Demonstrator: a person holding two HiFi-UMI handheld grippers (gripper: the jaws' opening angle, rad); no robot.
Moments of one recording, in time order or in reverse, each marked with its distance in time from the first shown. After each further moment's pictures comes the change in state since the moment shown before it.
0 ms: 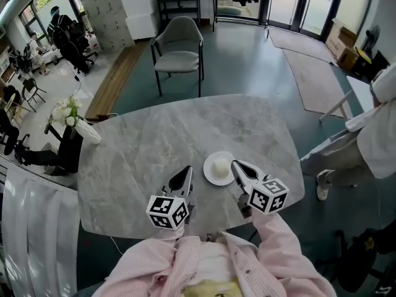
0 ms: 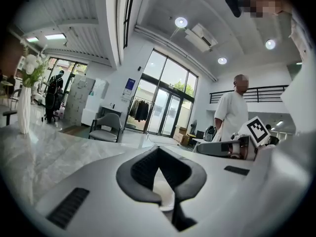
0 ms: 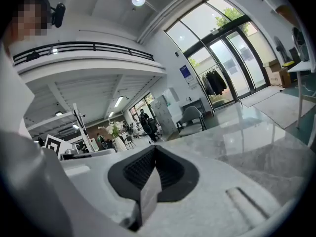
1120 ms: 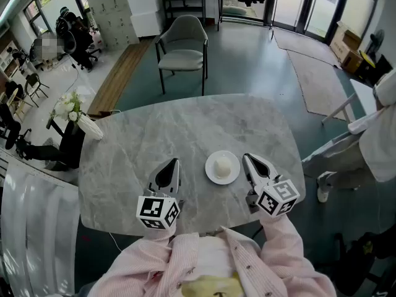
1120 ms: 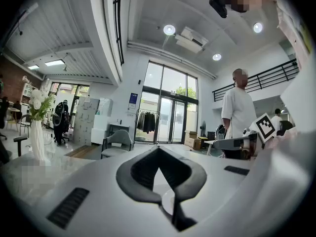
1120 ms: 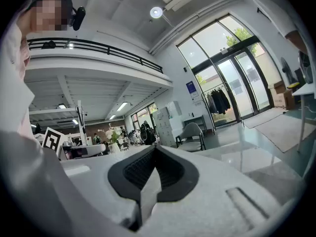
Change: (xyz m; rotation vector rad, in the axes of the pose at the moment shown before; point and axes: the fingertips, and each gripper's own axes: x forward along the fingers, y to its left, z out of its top) left arm -0.031 0.024 0.049 0.144 -0.126 0.115; right arm -0.021 0.002 0.039 -0.154 -0.136 -0.011
